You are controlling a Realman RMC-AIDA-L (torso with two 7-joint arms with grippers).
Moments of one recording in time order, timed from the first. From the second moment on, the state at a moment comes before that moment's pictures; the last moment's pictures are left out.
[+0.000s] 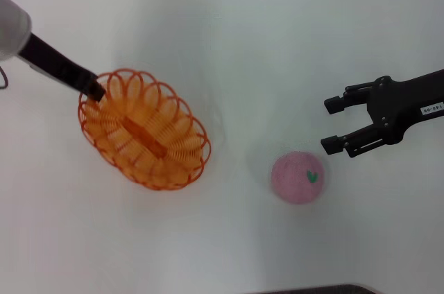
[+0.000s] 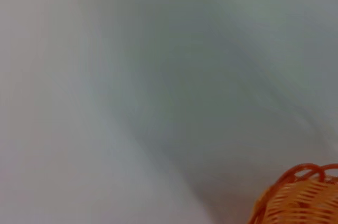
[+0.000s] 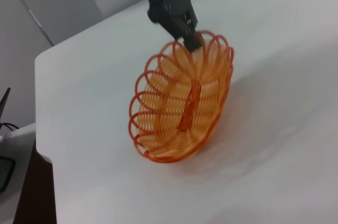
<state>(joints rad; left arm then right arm) -0.86 -2.11 0.91 0.98 2.82 1.59 -2.43 0.54 2.00 -0.72 -0.77 -2.29 -1.76 1.56</state>
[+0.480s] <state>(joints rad) -0.86 -2.12 0.72 1.09 2.73 1.64 -2.61 0.54 1.99 -0.73 -0.77 -2.30 -1.77 1.55</state>
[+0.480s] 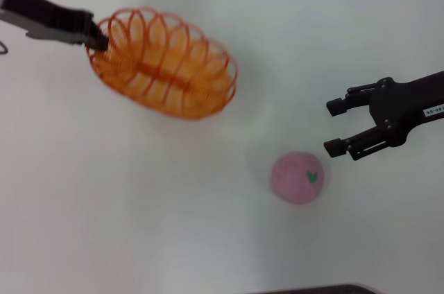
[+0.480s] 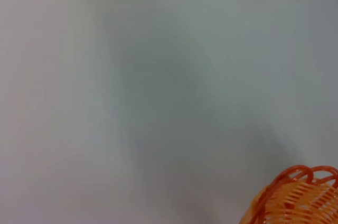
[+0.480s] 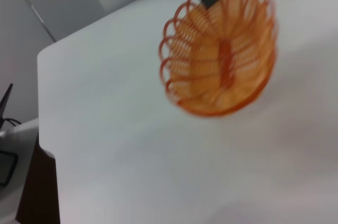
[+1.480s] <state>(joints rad) -0.80 -2.16 0.73 0.94 2.66 1.32 -2.88 0.50 2.00 -0.70 -0.77 -2.35 -1.73 1.39</state>
